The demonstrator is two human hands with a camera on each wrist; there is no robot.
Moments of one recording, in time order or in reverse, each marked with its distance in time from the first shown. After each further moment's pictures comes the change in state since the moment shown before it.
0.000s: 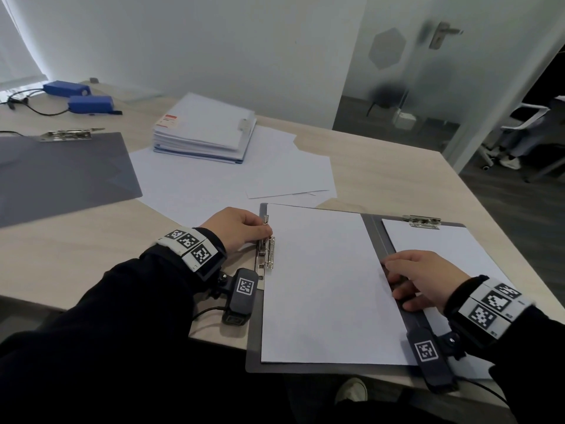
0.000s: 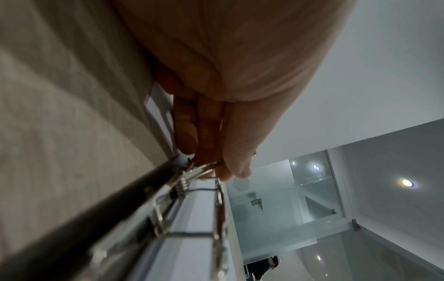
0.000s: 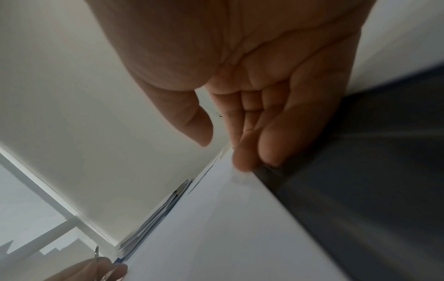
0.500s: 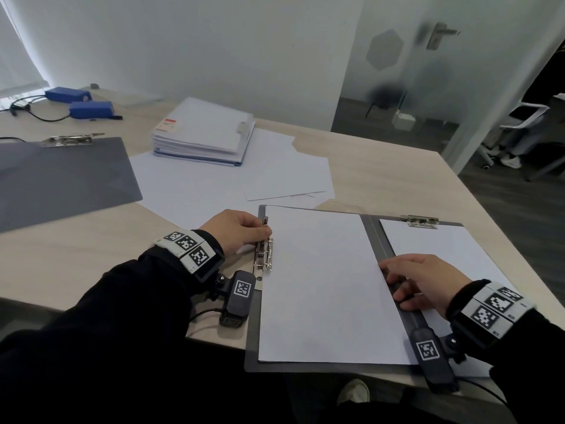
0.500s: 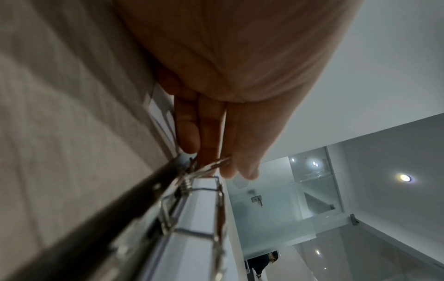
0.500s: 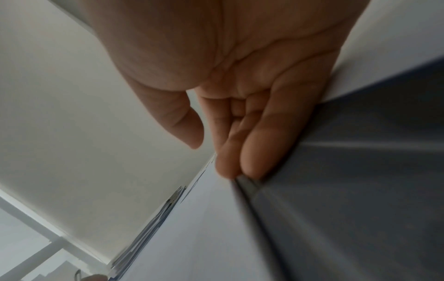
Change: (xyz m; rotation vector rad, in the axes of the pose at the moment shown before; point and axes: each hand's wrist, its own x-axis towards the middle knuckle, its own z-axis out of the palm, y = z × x) left_hand -0.001 -0.001 0.000 -0.042 -0.020 0.010; right_hand -0.001 0.009 -0.004 0.097 -0.032 -0.021
